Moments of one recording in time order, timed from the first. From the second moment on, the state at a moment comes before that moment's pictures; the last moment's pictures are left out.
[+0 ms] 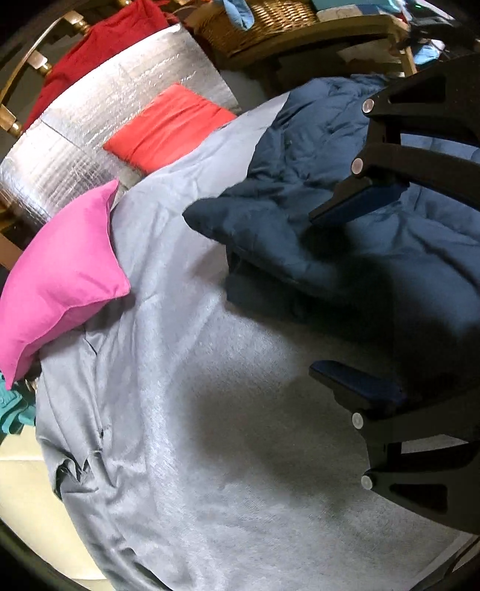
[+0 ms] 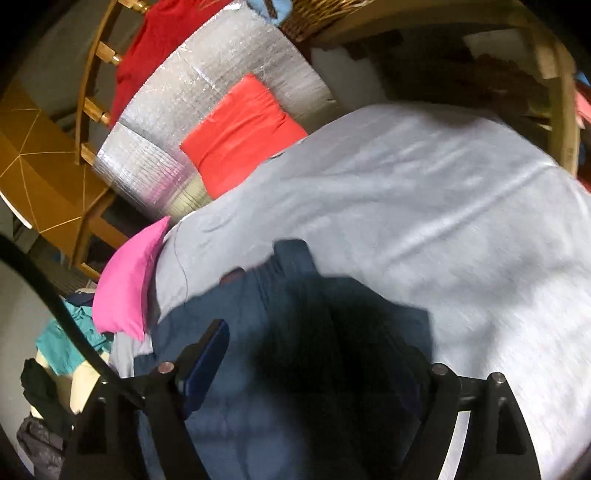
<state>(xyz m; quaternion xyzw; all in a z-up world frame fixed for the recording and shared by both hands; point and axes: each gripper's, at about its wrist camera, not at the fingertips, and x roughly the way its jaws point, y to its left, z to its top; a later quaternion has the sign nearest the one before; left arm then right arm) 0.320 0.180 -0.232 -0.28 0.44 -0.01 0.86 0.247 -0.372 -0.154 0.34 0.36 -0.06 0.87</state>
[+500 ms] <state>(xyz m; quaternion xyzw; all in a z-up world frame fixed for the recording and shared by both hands) 0.307 0.140 -0.215 -0.09 0.42 0.03 0.90 0.311 -0.324 -0.179 0.21 0.37 -0.10 0.90</state>
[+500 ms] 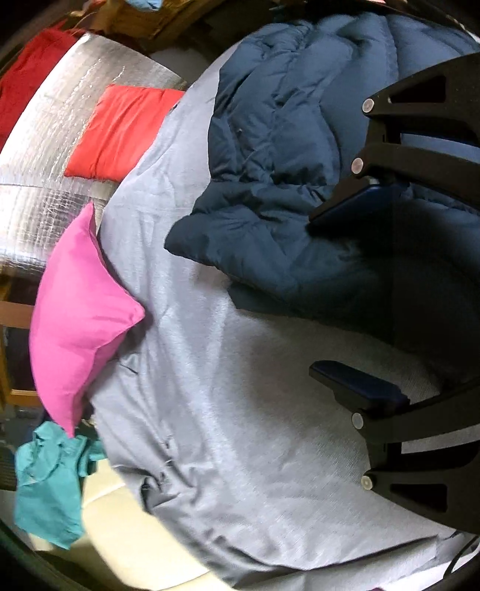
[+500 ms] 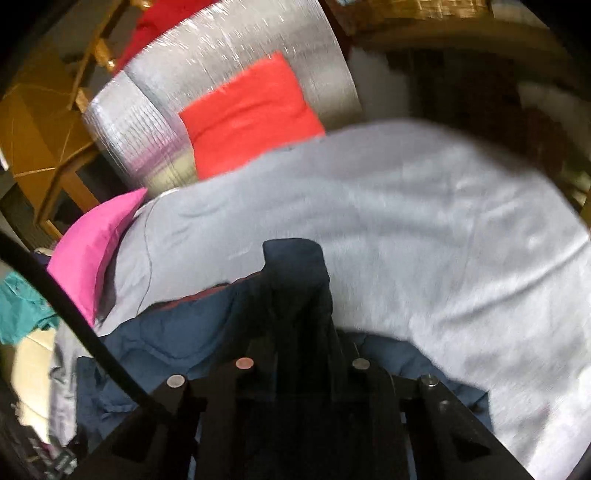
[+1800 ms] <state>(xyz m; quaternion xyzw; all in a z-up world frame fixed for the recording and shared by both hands) 0.299 0.158 -0.211 -0.12 0.44 0.02 0.89 0.234 -0.313 -0.201 0.24 0.45 -0.04 0.86</state>
